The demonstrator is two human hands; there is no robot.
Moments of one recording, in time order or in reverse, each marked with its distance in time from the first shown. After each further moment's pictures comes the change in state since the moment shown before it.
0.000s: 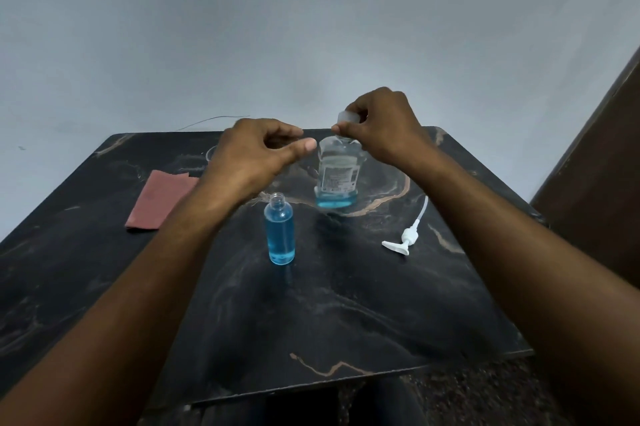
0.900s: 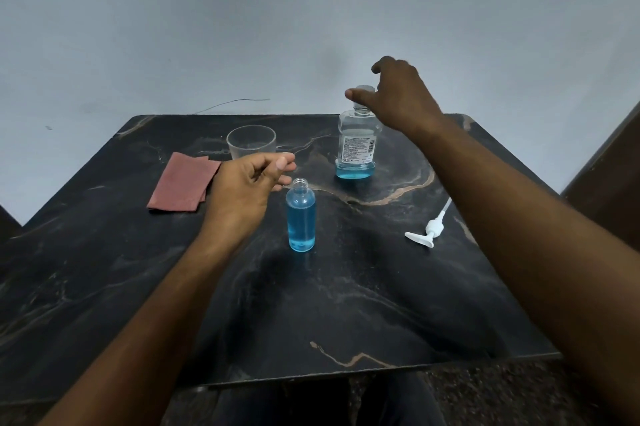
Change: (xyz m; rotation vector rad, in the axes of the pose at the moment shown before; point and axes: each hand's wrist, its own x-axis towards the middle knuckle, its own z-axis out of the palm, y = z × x) left_hand -0.041 -0.061 0.010 -0.251 0.147 -0.068; right_hand 0.047 0.011 0.028 -0.137 0.052 0.066
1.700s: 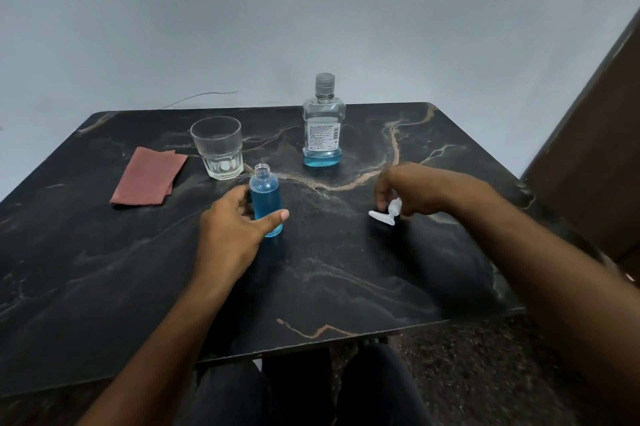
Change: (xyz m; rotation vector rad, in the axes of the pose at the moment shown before) left_hand -0.048 -0.034 0.035 0.062 0.037 -0.126; right_hand -0.112 0.089 -0.019 -0.421 -0.789 -0.155
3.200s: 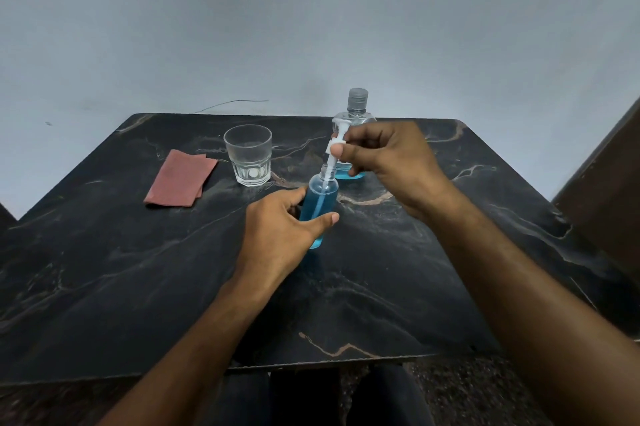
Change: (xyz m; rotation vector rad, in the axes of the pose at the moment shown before) left_hand -0.003 0.027 0.012 0.089 0.037 0.154; right_hand 0.015 -0.084 -0.032 1.210 0.661 -0.249
